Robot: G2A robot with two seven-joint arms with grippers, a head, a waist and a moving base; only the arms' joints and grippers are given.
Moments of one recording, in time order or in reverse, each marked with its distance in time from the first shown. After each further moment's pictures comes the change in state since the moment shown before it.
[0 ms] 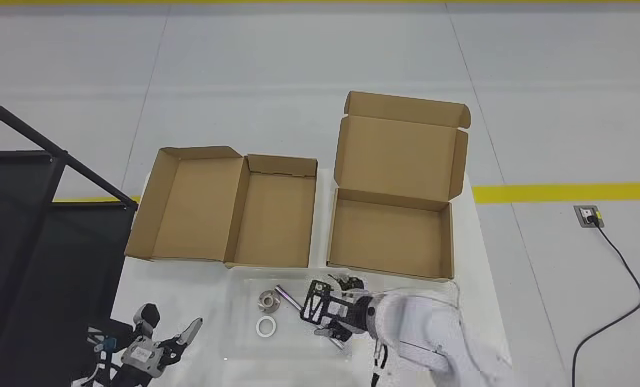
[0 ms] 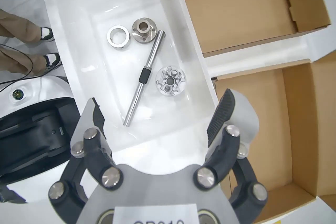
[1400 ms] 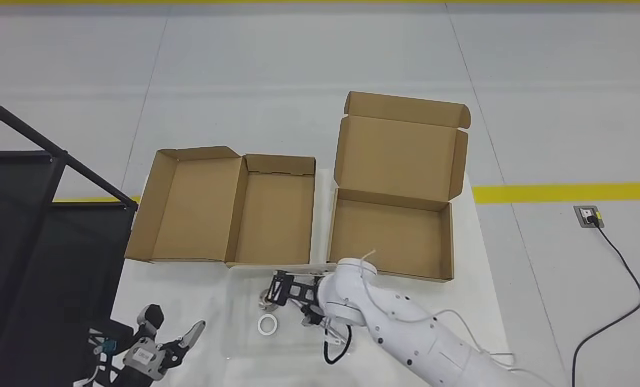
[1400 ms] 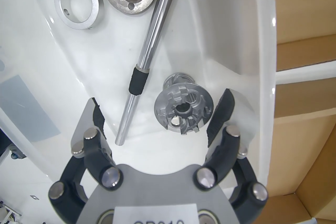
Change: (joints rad) left arm 0.009 -0.008 -0.004 -0.017 -0.004 -0.038 0.000; right arm 0.347 -0.222 -0.338 0.556 0.067 0.145 0.110
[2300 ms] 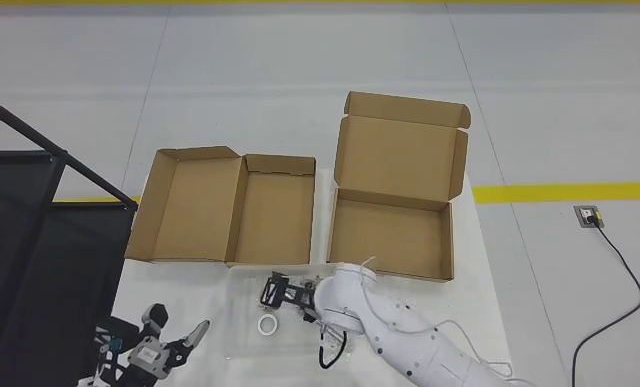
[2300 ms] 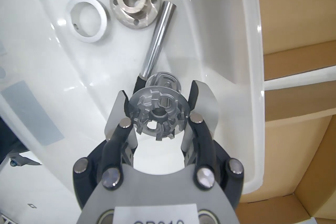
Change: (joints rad) left arm -0.012 -0.005 0.018 -0.001 0.020 0.003 -0.010; right arm -0.092 0.012 0.074 -0.149 -0.092 -0.004 0.007
